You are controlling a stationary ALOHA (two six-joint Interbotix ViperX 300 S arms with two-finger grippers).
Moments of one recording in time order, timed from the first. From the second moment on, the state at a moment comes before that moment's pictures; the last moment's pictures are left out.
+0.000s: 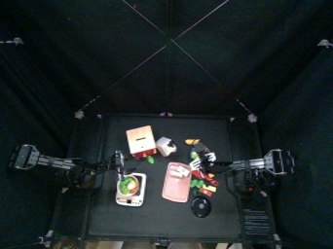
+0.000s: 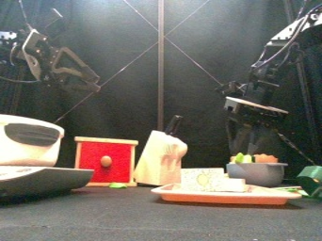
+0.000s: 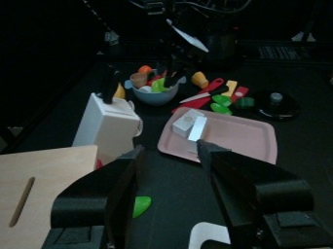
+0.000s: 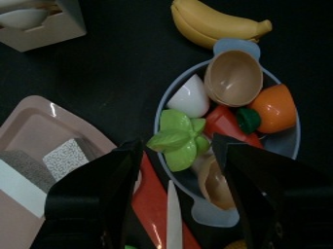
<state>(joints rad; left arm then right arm) -0.04 -0.62 1.20 -0.65 -0.47 0.63 -0.13 -0.17 0.84 -0.81 0.69 1.60</state>
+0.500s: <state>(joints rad) -0.04 -0.62 1.20 -0.65 -0.47 0.63 -0.14 -0.16 0.84 -0.80 0.64 1.60</state>
